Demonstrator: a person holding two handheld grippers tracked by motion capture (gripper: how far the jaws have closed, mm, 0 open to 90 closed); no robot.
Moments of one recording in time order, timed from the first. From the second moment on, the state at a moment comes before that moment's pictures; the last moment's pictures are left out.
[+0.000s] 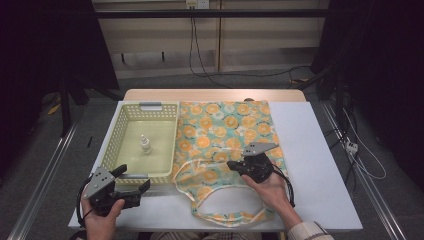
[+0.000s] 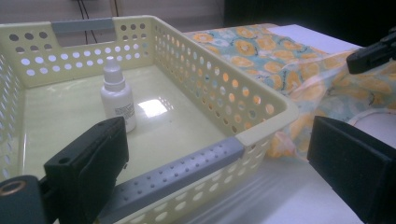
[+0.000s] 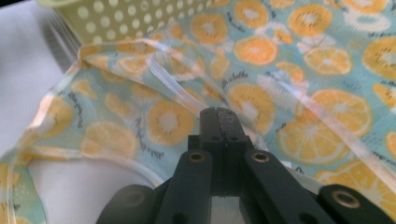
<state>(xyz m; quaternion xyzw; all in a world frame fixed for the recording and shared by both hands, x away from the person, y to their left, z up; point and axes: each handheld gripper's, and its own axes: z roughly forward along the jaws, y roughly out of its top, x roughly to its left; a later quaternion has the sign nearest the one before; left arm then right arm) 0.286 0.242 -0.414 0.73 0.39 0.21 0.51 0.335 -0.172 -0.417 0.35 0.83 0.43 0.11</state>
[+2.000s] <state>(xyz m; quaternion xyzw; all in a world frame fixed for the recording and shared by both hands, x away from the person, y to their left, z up) 0.353 0.222 -0.369 0.81 0.35 0.15 0.46 0.359 -0.190 -0.365 0.35 0.77 0.51 0.14</state>
